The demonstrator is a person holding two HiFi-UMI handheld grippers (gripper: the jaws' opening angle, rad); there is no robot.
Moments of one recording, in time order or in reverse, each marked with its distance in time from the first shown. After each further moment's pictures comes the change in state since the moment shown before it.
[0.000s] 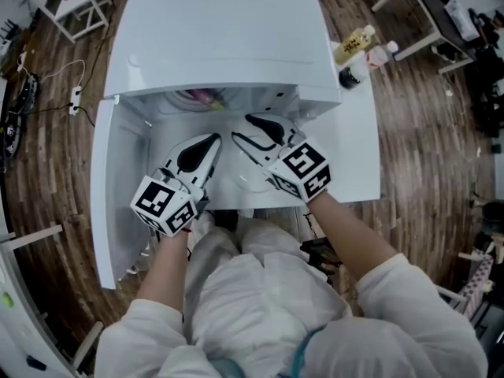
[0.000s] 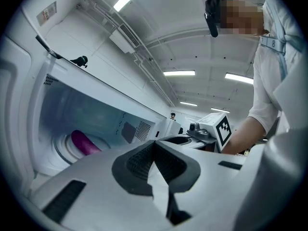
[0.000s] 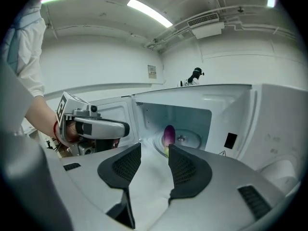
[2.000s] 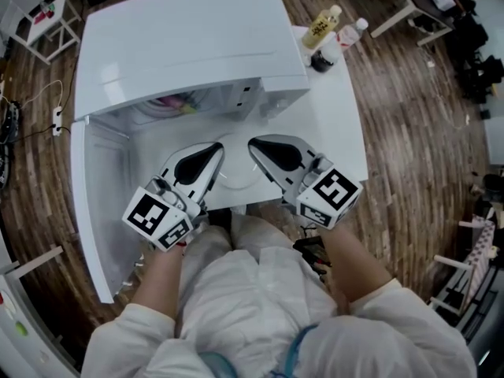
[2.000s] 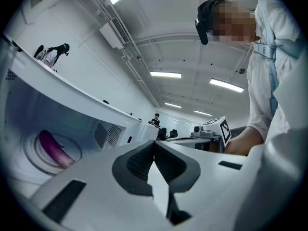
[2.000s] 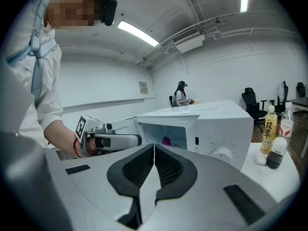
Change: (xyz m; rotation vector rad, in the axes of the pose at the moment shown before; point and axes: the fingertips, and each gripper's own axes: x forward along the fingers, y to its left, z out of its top) left arm 0.022 -0.068 0.017 0.000 0.015 -0.203; right arm -0.103 0.012 0.021 0.126 -0.177 -0.050
